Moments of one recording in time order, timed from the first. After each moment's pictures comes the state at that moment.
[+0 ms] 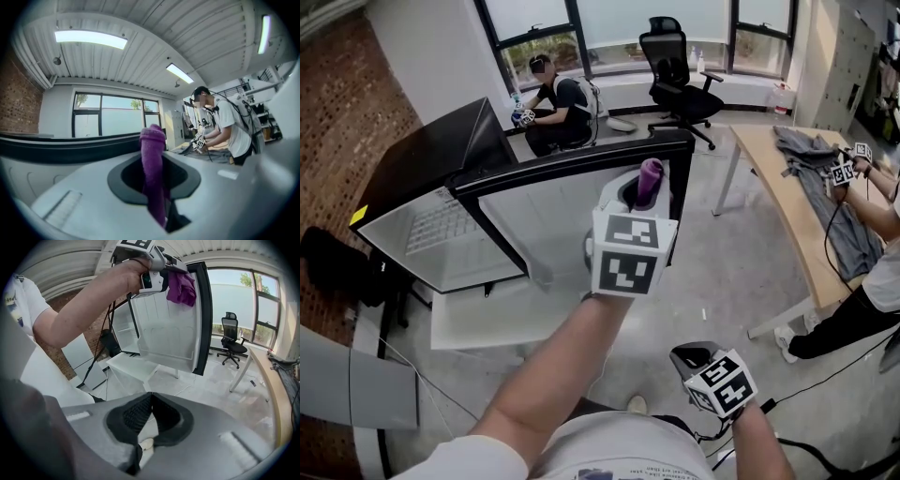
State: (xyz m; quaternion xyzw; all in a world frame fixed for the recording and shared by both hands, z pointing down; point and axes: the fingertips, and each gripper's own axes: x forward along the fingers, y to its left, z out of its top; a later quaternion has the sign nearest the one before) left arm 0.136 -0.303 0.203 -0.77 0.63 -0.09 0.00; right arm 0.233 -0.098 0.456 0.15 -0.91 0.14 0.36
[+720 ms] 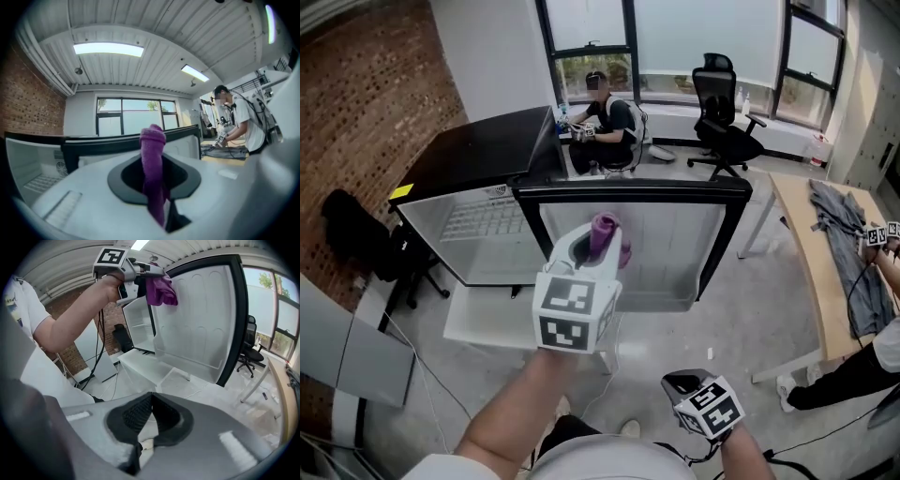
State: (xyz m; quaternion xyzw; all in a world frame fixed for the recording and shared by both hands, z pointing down) left arm -0.006 -0.199 0.204 -0.69 0.72 -0.08 0.01; right arm 0.180 -0.075 0.459 0.07 -0.92 0.11 0.38
